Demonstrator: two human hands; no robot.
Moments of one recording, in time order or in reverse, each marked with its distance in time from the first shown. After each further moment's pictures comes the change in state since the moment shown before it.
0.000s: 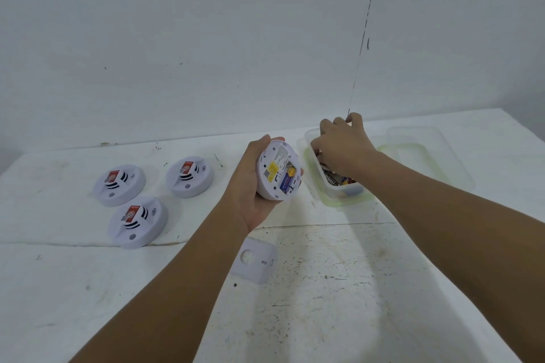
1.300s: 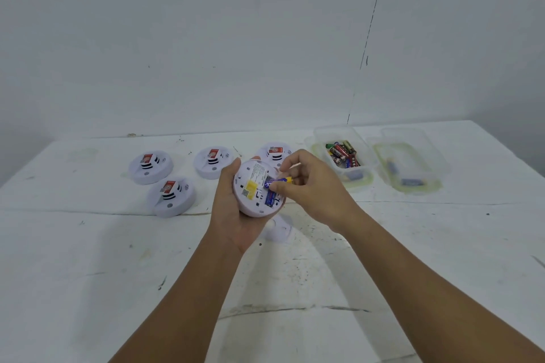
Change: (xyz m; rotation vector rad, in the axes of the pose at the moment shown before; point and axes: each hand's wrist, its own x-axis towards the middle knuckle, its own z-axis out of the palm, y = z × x) left_hand -0.108 -0.012 -0.051 -0.278 -0.042 0.104; right_hand -0.133 -0.131 -0.072 1.500 0.074 0.170
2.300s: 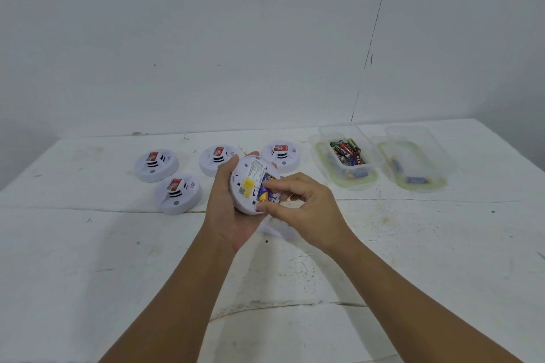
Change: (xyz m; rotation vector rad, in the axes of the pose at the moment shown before) left_hand -0.003 0.017 -0.017 0.057 -0.105 -0.002; right_hand -0.026 0.019 0.038 0.075 0.087 -0.169
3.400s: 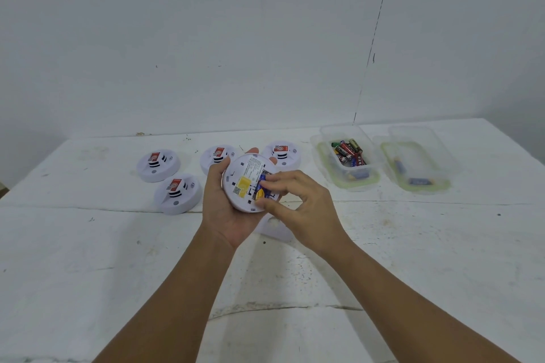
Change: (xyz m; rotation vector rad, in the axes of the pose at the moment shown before) left_hand 0.007 -0.001 -0.002 -0.045 0.027 0.015; right_hand 0.003 0.010 0.000 -0.058 0.052 -0.229
